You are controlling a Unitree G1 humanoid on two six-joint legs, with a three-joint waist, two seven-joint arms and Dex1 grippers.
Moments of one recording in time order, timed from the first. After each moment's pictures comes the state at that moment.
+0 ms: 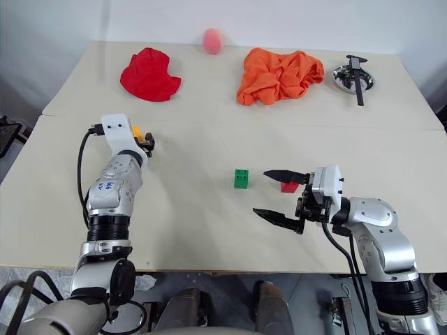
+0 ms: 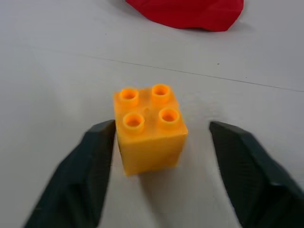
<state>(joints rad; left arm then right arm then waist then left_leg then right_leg) -0.68 0.20 0.25 0.27 -0.12 0.56 0.23 -0.17 -0.62 -0.08 -0.24 0.59 0.17 1.14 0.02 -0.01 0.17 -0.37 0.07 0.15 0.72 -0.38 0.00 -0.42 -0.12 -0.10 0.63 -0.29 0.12</state>
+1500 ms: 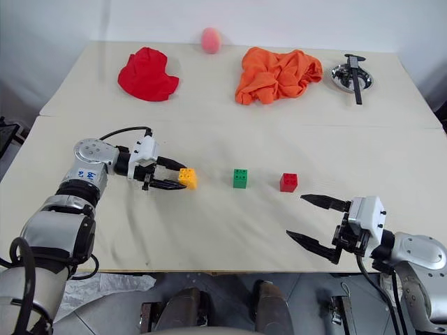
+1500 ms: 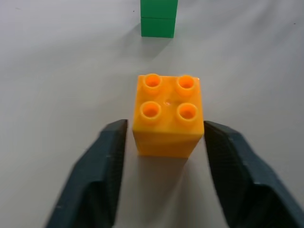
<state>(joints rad) -1.05 0.53 -0.09 1.25 -0.04 -0.44 -1.50 0.17 -0.72 -0.32 -0.36 0.61 0.14 1.13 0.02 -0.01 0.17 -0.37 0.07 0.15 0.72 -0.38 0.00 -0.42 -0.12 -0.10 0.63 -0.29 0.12</state>
